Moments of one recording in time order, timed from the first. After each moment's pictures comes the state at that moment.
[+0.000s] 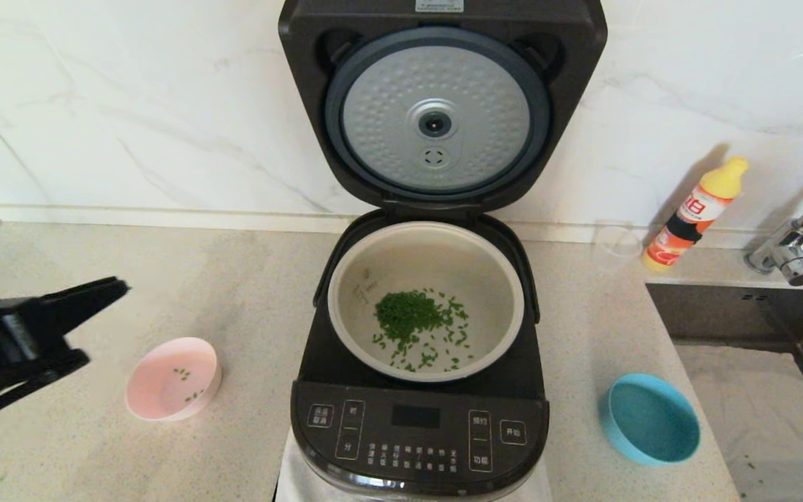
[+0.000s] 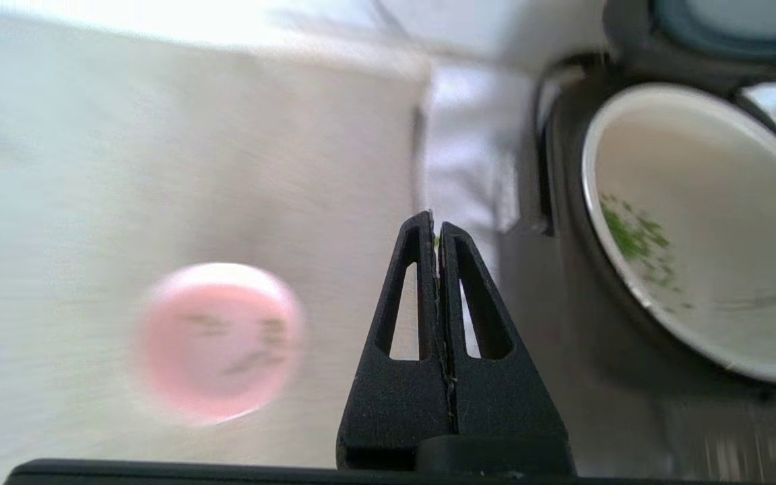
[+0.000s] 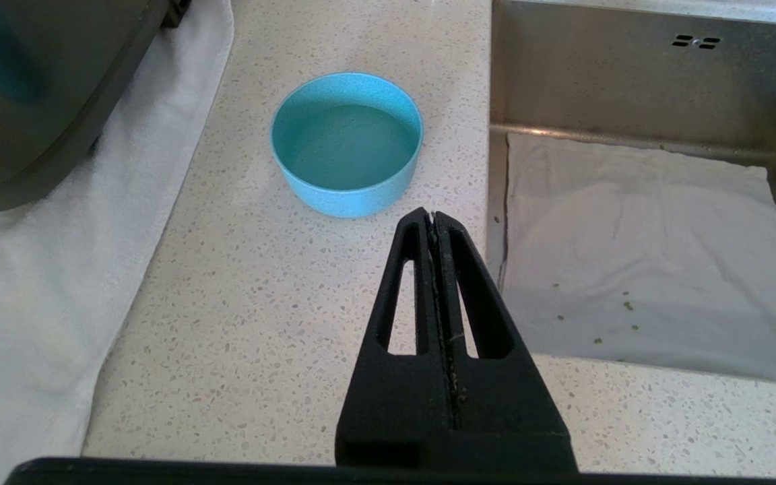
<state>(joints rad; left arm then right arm) -0.19 0.98 -0.57 -0.33 0.00 -0.16 0.00 0.00 -0.03 0.07 -0.01 0.01</state>
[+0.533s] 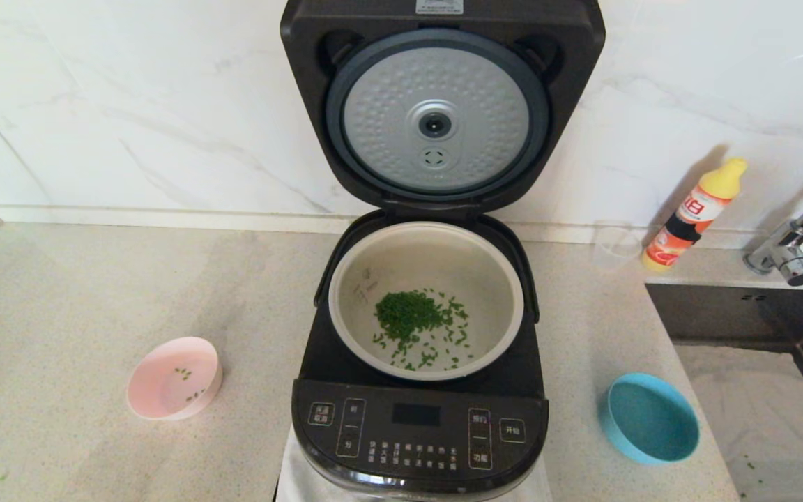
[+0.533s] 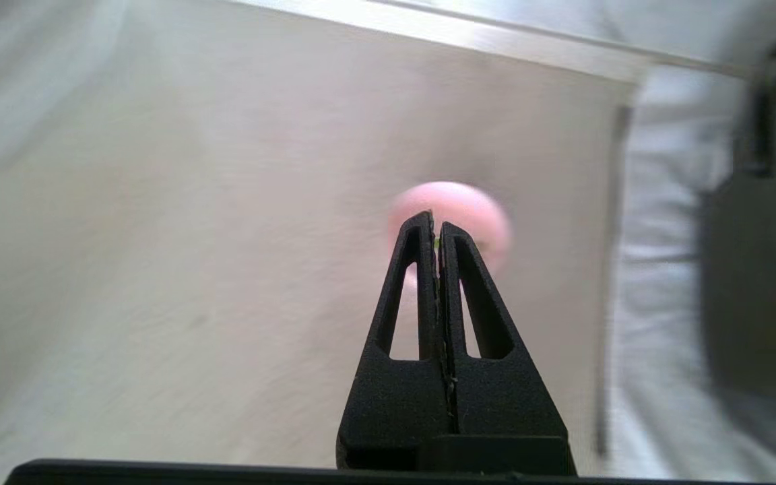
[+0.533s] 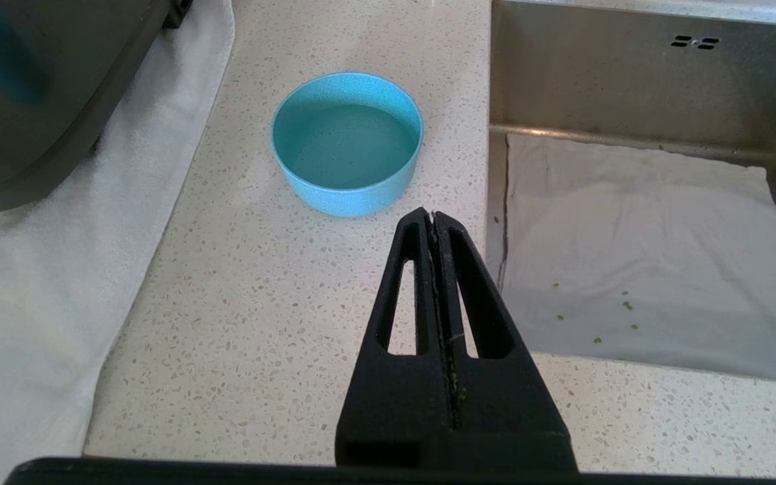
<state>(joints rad) -0.09 0.35 -0.42 0.08 0.29 -0.06 0.00 0.00 -0.03 0.07 -0.01 0.01</state>
